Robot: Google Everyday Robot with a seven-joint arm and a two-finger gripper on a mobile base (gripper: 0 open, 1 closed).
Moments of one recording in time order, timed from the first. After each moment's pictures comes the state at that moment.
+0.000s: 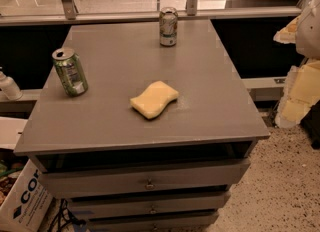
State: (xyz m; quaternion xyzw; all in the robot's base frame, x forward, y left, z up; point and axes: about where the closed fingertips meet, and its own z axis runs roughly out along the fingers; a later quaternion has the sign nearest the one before) arm 0.438 -0.217 0.976 -0.60 0.78 -0.03 0.16
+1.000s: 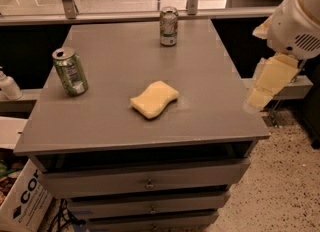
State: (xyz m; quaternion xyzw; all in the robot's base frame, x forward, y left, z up) arm 0.477 -0.187 0.966 -0.59 0.78 -0.01 0.21
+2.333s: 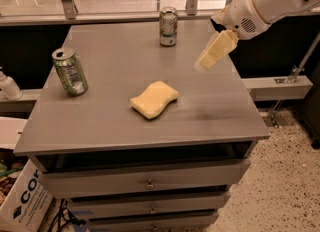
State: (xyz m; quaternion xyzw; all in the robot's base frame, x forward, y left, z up) arm 0.619 -0.125 0.946 -0.55 0.75 0.12 0.35
